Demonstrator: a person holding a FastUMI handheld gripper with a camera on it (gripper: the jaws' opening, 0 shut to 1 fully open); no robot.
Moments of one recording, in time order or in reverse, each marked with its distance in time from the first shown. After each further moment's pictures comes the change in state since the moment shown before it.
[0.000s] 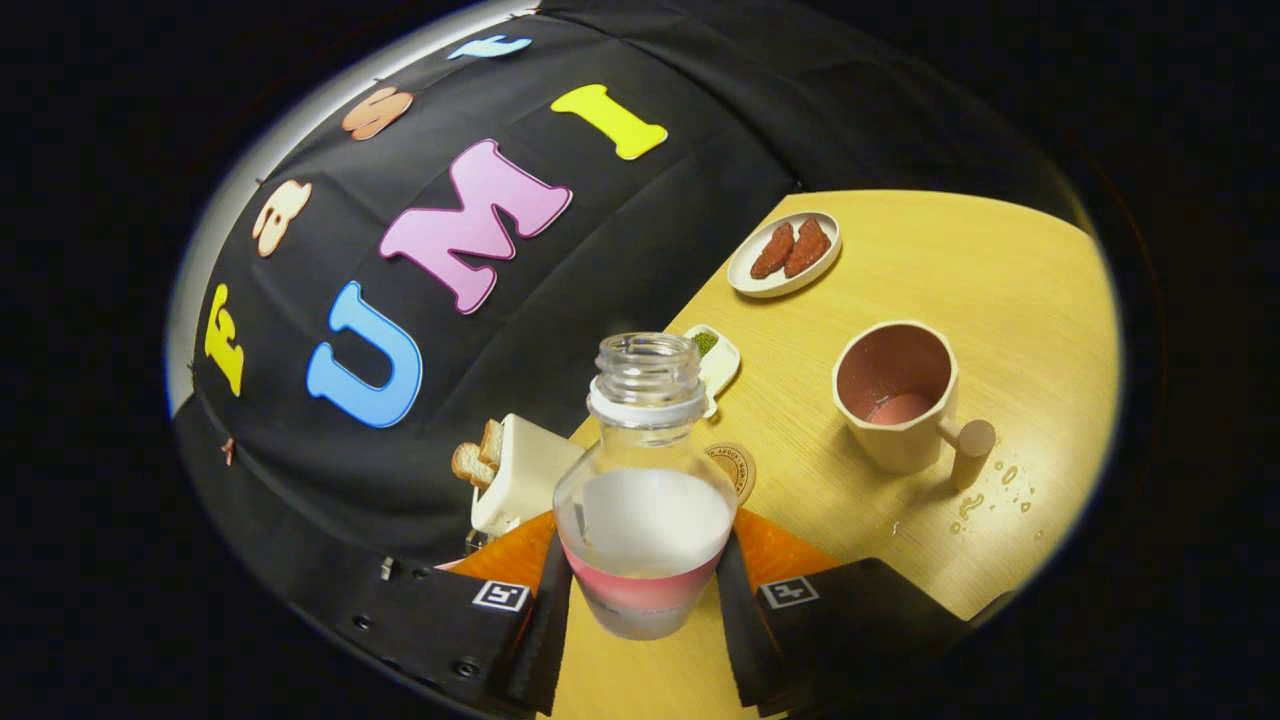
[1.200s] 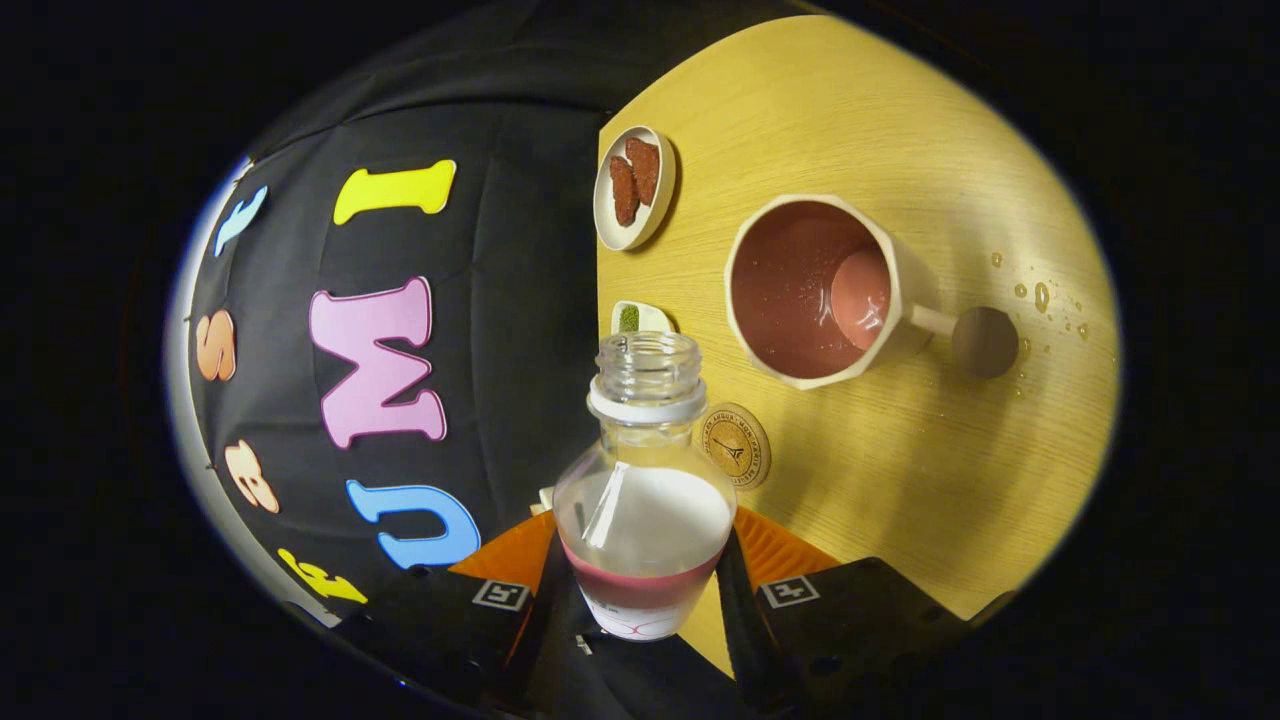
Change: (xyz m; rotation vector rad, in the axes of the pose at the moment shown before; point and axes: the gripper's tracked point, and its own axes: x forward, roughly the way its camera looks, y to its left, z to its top) arm 0.027 -0.033 0.032 0.691 0.110 -0.019
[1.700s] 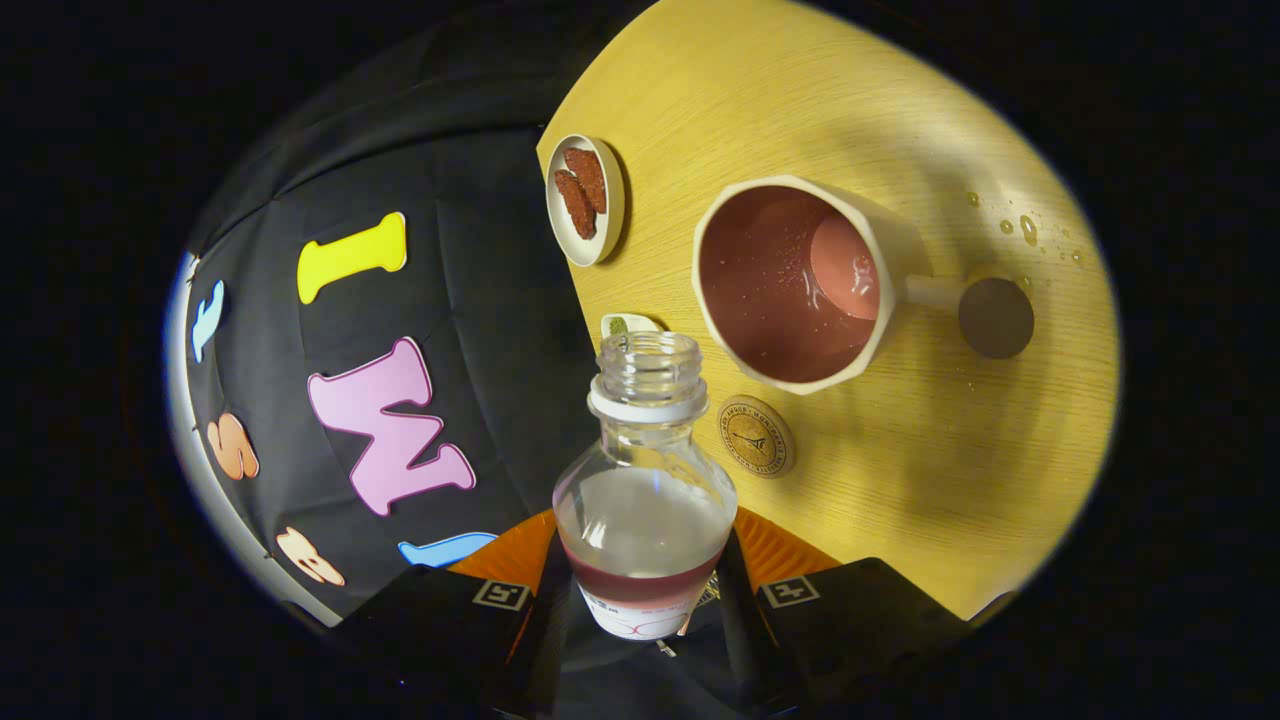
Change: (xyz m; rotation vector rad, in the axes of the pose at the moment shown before) arm 0.008 0.006 0.016 0.238 0.030 -0.007
